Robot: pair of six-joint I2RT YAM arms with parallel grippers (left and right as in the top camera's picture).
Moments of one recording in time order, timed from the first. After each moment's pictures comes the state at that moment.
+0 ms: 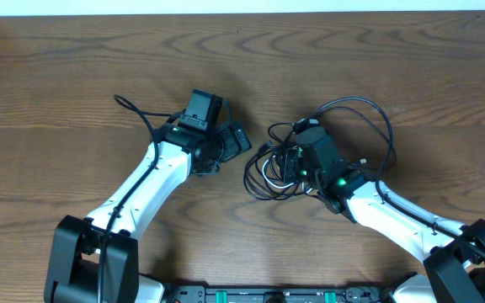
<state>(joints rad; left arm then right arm) -0.35 1.59 1.02 -0.60 0.23 -0.82 0.60 1.54 0.71 -0.02 -0.07 0.61</state>
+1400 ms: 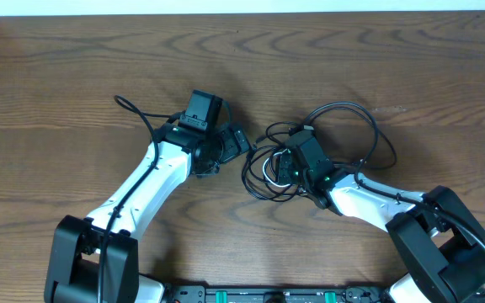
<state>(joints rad) -0.35 1.59 1.02 -0.62 0.23 -0.83 0.62 1.73 0.72 0.09 -0.03 0.68</state>
